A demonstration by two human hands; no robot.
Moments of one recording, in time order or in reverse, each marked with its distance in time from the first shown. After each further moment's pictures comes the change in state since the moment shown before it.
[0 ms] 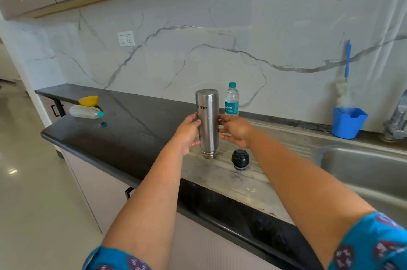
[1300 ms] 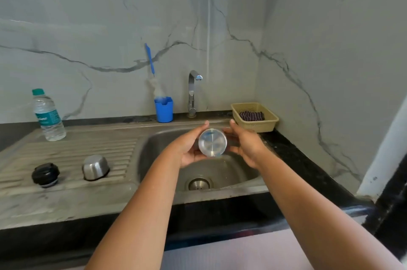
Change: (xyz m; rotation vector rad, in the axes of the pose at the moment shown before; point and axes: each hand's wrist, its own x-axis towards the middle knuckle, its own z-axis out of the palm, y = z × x) left_hand -0.185 -0.020 0.406 -0.109 -0.838 -0.329; right_hand -0.365 0.091 -0.325 0.211 0.820 -0.129
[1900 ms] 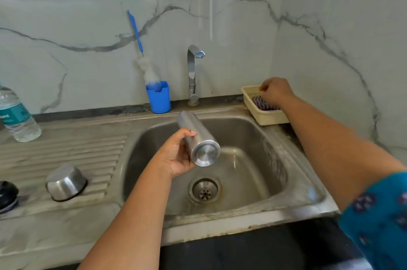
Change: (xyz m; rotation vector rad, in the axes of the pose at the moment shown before) left_hand 0.099 -0.025 -0.057 -0.367 0.017 -0.105; right_hand 0.217 -0.033 -0.085 -1.224 0.351 -0.190
